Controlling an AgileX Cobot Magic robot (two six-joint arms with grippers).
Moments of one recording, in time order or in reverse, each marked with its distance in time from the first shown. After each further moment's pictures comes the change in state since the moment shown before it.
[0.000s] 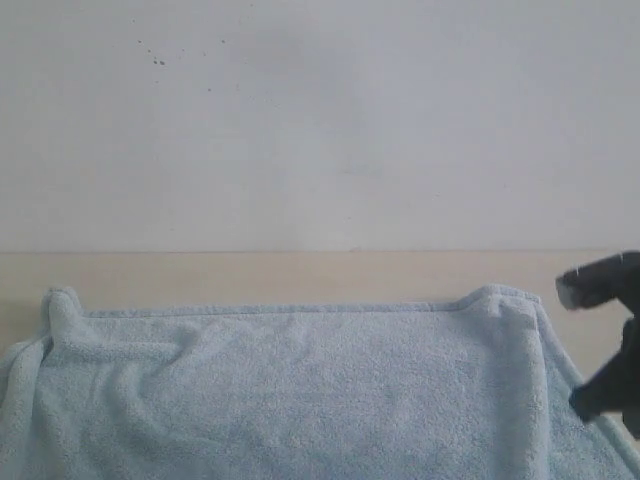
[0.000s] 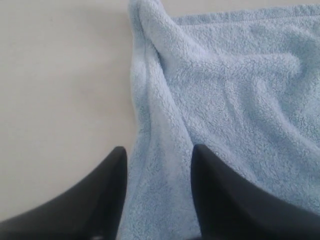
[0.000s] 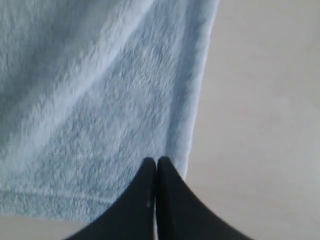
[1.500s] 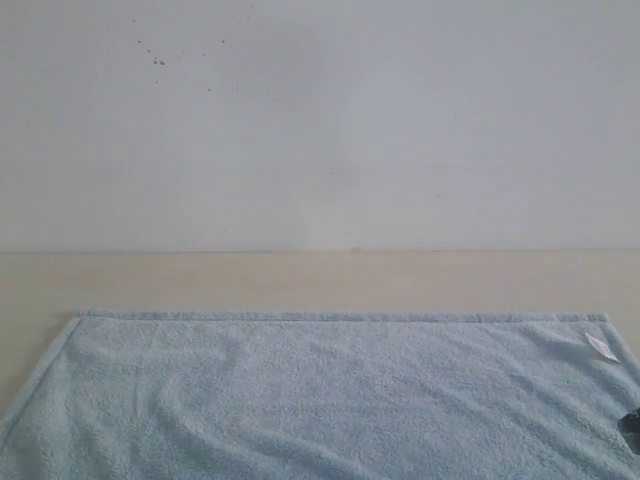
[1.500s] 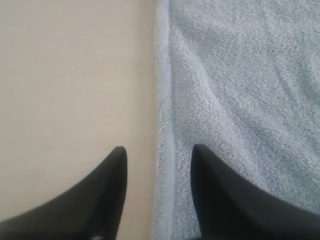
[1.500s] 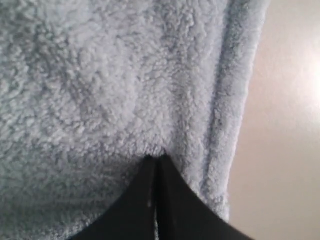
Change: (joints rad) left arm 0.000 -0.044 0.044 -0.008 0.083 -0.007; right arm 0.002 0.097 0.343 -0.550 -0.129 0.640
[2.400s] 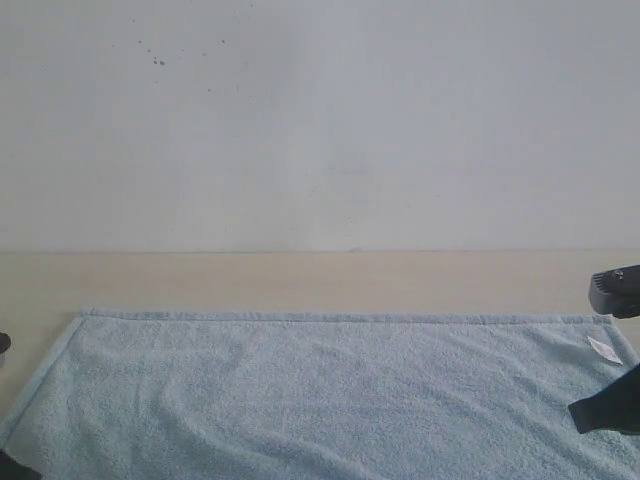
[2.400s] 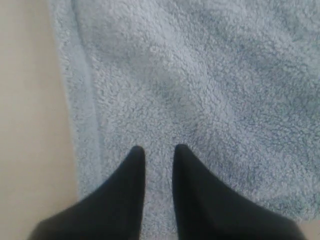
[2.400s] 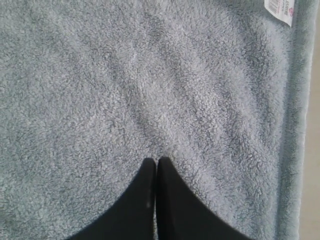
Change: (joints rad) left arm -0.167 0.216 0.041 -0.025 0.058 0.066; right arm -0.006 -0.339 -0.049 0.715 -0.229 -0.661
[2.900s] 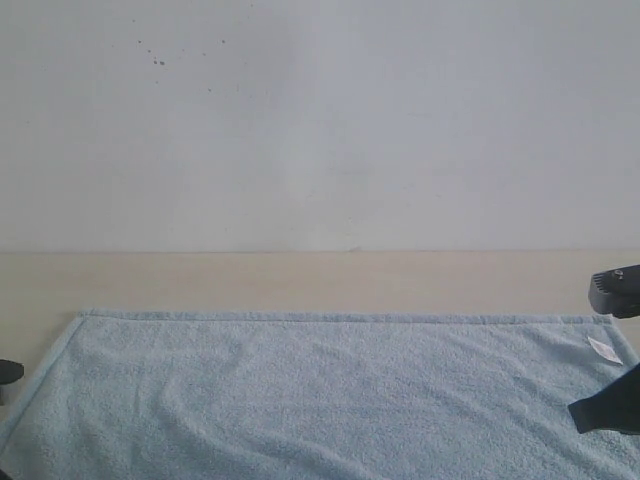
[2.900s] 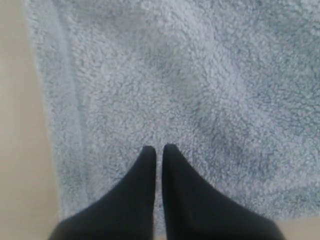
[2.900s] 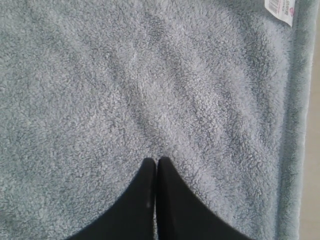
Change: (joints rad) left arm 0.000 0.106 0.000 -0.004 0.005 0.000; right arm 0.000 0.000 0.000 0.002 0.000 -0.004
